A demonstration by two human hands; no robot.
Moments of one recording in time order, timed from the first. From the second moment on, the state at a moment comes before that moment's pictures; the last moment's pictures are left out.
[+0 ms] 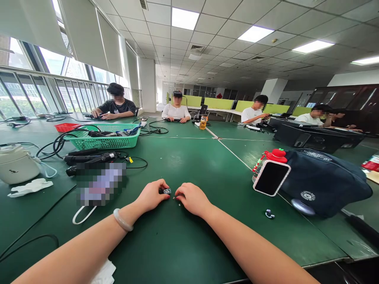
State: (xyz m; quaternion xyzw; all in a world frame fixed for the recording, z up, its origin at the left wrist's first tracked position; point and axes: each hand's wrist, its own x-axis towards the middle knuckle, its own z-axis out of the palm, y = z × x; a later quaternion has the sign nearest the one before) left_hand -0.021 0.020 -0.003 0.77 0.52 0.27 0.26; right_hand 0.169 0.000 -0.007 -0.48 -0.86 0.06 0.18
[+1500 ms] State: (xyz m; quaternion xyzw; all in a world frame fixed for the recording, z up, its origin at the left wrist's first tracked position) left_hand -0.018 0.014 -0.001 0.79 0.49 0.25 0.28; right_hand 0.189 0.004 0.003 -0.45 -0.85 0.13 0.23
